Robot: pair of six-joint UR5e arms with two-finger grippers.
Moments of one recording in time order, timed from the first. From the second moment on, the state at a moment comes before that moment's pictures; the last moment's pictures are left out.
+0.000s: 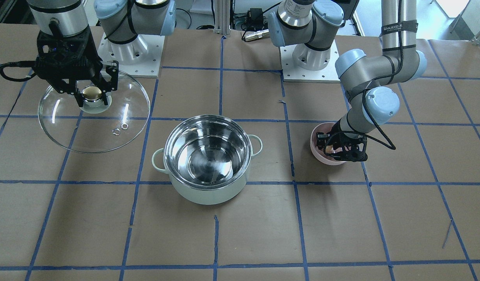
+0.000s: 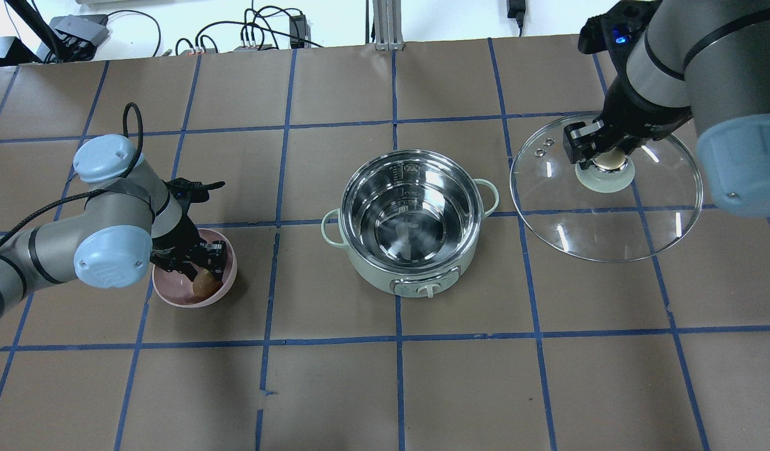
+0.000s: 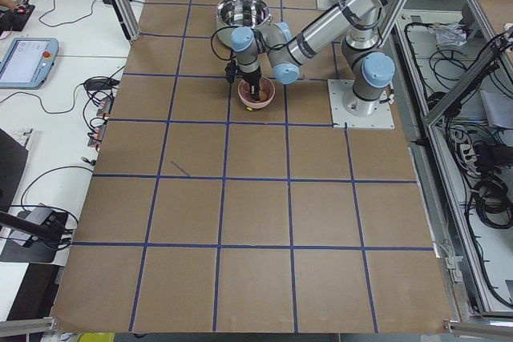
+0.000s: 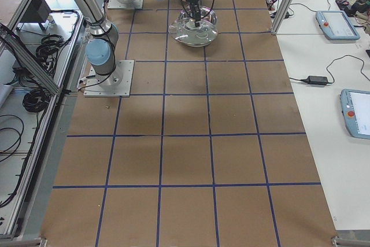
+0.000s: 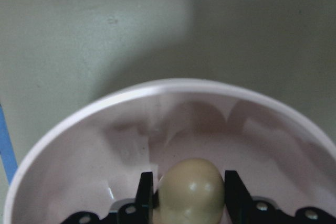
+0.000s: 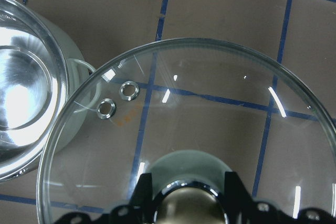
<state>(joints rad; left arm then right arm) -1.32 -1.78 -2.13 -0.99 1.59 0.27 1.54 -1.70 1.78 -1.81 -1.64 -0.24</state>
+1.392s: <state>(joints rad) -1.34 -1.68 -1.97 -1.20 1.59 0.25 1.54 -1.70 1.78 -1.81 -1.64 -0.24</state>
